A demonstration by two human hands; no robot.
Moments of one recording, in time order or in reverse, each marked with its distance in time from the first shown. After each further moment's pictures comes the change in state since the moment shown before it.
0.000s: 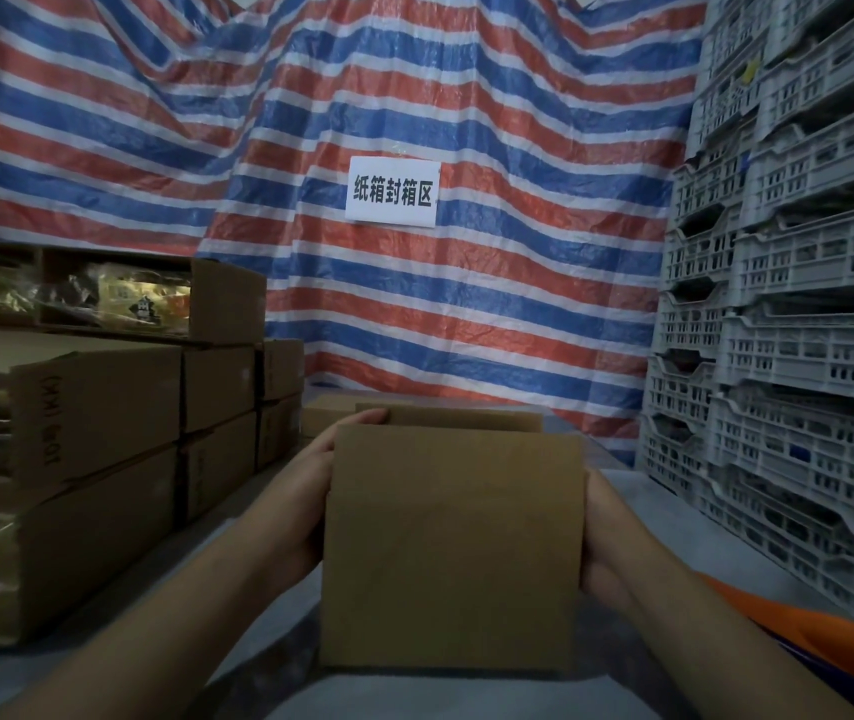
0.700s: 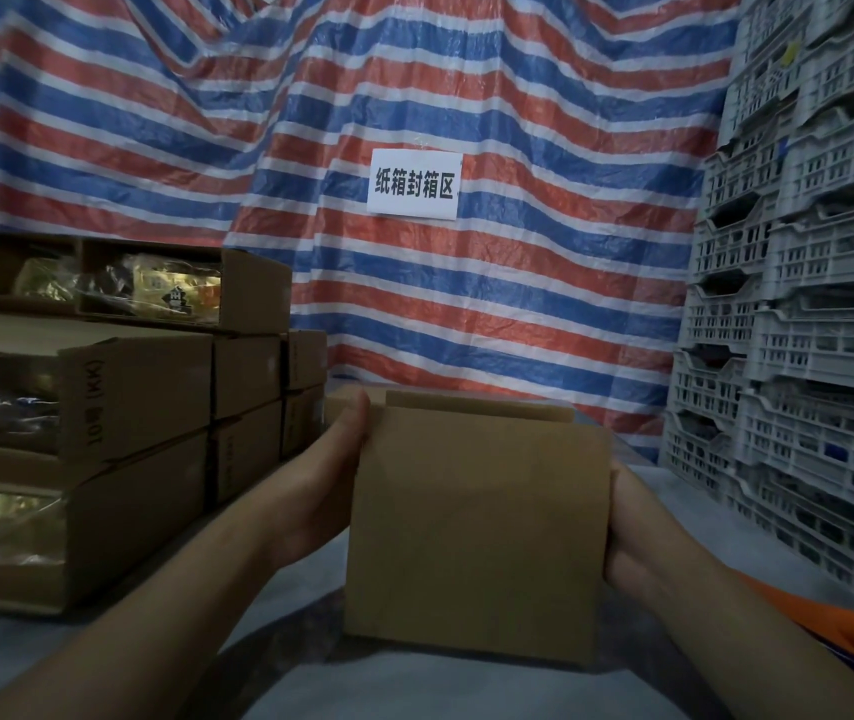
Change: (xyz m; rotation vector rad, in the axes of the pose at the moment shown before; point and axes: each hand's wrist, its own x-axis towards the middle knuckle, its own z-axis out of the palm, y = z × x) left_hand -0.019 0.020 -0.005 0.032 -0.325 -0.031; right_hand -0.009 -0.002 0.010 0.220 0.086 0.019
